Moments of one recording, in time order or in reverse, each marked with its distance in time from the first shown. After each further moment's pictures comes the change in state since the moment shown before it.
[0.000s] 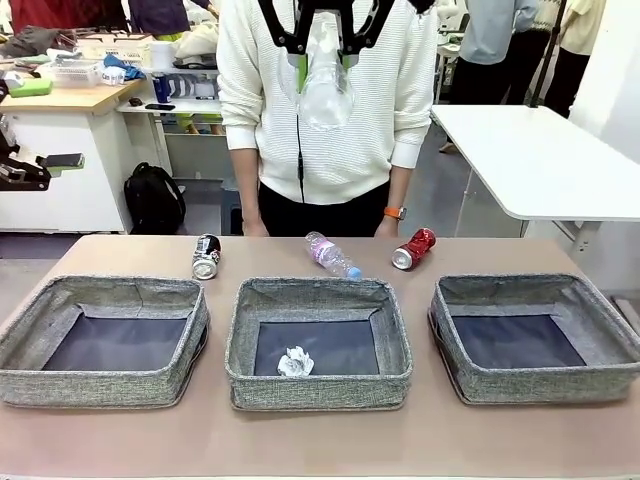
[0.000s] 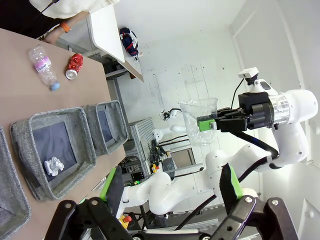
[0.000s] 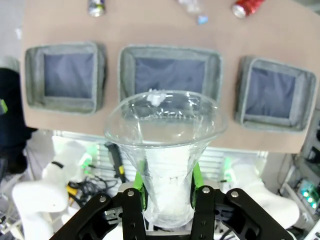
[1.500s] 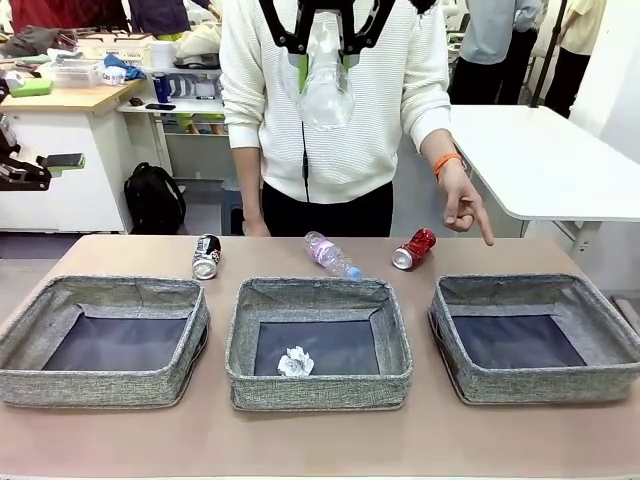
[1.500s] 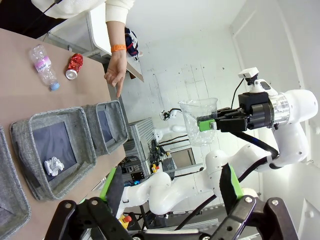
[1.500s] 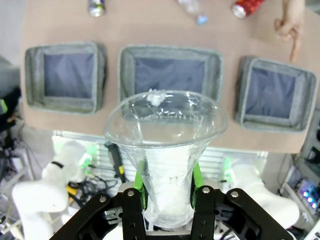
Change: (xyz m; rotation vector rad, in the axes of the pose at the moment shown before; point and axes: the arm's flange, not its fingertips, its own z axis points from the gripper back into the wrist) left arm 0.000 0.000 0.000 0.000 0.000 0.000; right arm 0.000 0.000 0.000 0.000 0.000 0.000
